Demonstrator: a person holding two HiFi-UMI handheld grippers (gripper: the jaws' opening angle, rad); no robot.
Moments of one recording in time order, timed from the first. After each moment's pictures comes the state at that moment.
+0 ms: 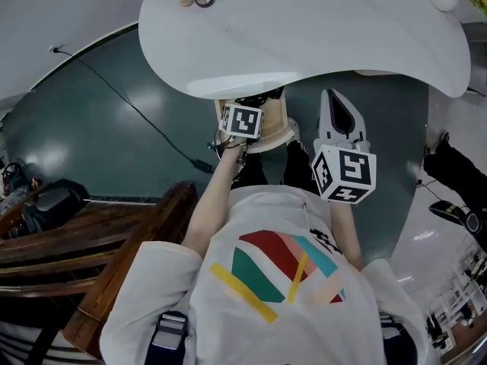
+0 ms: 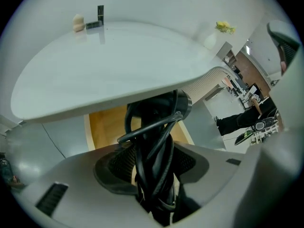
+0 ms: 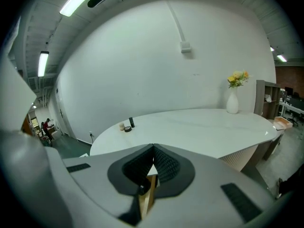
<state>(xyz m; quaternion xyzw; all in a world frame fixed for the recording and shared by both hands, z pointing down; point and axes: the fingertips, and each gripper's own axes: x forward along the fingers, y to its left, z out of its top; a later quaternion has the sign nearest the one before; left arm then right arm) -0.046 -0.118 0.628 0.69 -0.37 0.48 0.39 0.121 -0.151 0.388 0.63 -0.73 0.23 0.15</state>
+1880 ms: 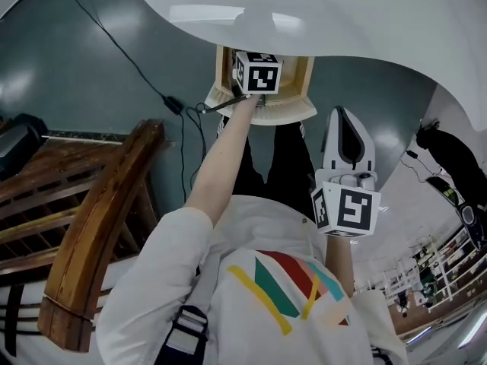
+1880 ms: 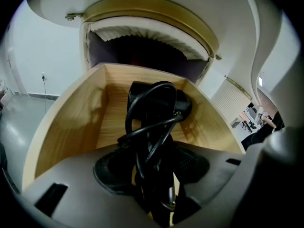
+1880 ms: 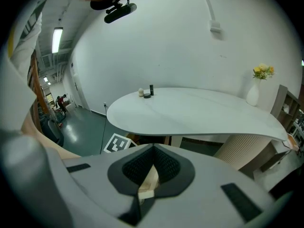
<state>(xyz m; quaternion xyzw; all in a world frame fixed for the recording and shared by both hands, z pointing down) -0.045 -0.190 0.687 0.71 -0.51 0.30 0.38 0.063 -0.102 0.433 0.54 -0.75 0.23 0.29</state>
